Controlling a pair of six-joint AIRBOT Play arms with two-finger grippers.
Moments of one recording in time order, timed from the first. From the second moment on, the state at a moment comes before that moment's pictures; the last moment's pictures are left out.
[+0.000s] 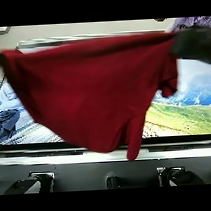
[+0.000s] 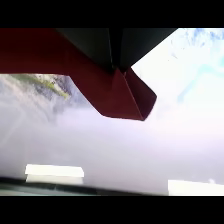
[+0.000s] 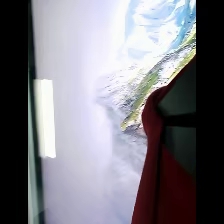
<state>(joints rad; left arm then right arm) 0.00 -1.02 1.52 1.33 -1.06 -1.60 0.32 -1.03 1.70 -1.59 1.19 1.84</state>
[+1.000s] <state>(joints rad) 0.06 -1.43 1.34 1.18 -1.13 -1.82 0.32 -1.68 1.70 -1.51 1.17 1.81</state>
